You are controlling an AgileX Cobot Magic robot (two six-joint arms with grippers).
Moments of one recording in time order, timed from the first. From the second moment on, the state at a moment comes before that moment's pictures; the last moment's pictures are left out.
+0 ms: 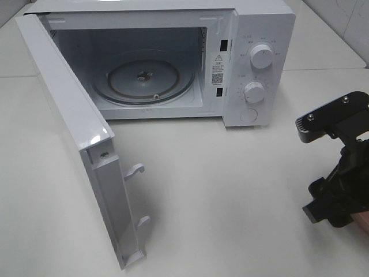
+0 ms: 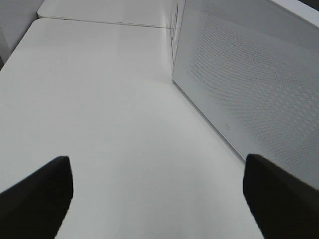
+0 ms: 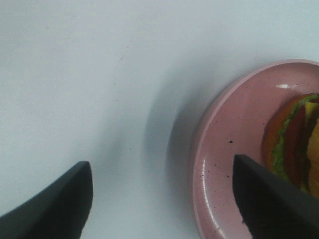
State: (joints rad) left arm 0.06 0.00 -0.52 -0.13 1.06 0.02; right arm 0.63 1.28 -0.52 -0.63 0.62 0.61
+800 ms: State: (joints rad) left arm 0.06 0.00 -0.52 -0.13 1.06 0.02; right arm 0.63 1.09 -0.52 -0.27 0.65 0.21
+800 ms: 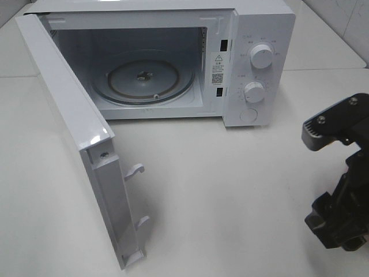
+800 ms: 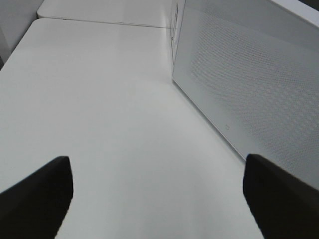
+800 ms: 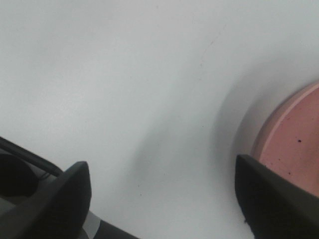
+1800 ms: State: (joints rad) left arm 0.06 0.00 -0.52 -0.13 1.06 0.02; right arm 0.23 0.41 -0.52 -0.06 0.95 0.10
